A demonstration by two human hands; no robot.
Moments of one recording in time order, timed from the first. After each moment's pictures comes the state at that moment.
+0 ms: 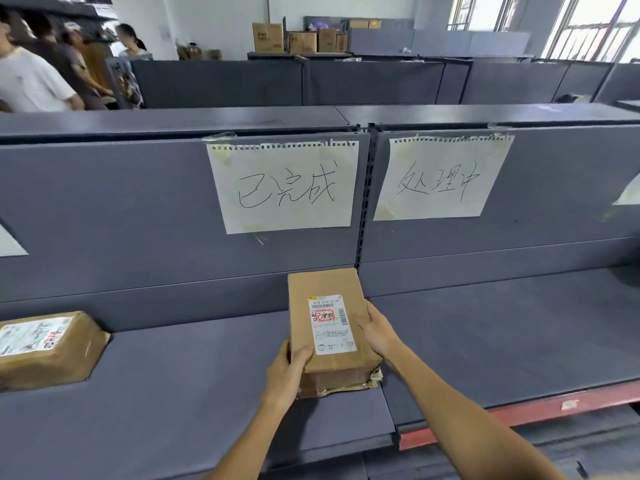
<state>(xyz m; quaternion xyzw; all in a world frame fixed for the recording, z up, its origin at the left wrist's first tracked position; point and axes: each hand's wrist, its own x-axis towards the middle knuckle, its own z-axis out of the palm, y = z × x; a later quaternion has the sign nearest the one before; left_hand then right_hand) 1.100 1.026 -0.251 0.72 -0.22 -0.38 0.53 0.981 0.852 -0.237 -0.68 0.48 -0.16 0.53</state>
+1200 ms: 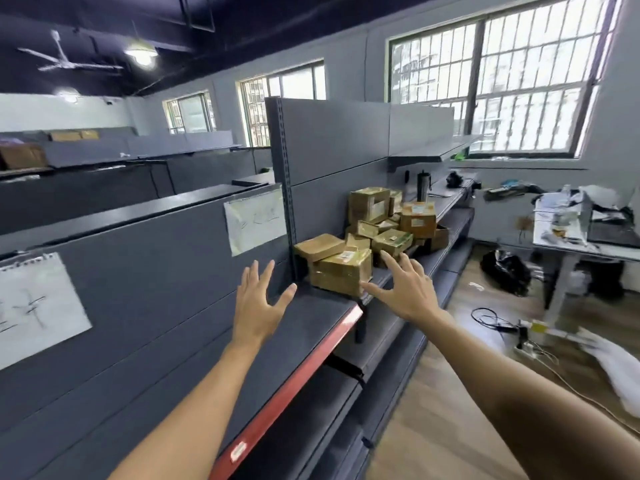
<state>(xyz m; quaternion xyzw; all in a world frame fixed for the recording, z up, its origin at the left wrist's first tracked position) 0.582 0.712 -0.067 0.52 -0.73 -0.15 0.41 0.292 0.757 -0.055 -0.61 0.74 -0.28 0.00</state>
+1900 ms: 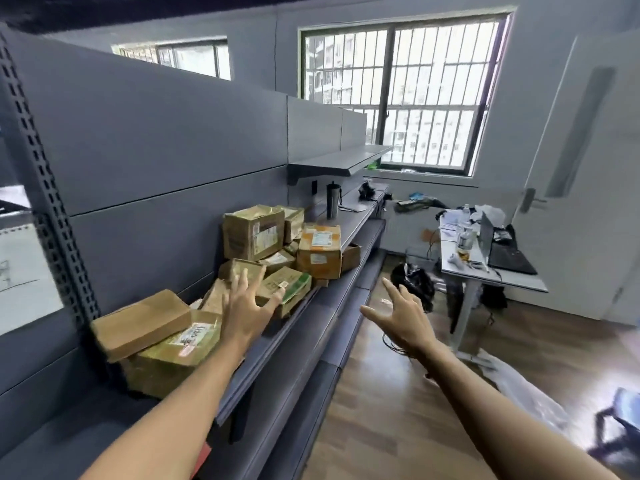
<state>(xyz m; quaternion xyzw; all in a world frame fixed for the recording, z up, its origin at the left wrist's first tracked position) 0.178 0.364 -0.098 0.48 -0.79 -0.19 0.34 -0.083 0.518 -0.090 -0.49 0.82 -0.28 0.04</state>
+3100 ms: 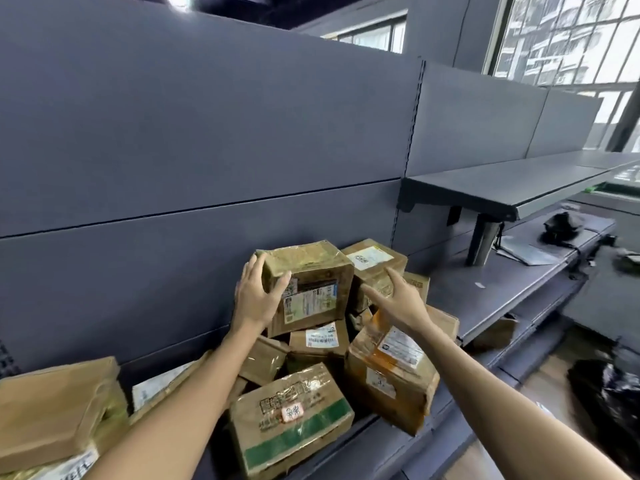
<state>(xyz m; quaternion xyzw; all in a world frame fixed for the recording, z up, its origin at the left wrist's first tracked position) 0.044 0.005 -0.096 0.65 -0.57 -0.15 0.48 -0.231 -0.023 -0.082 -0.68 0.63 -0.31 0.21</state>
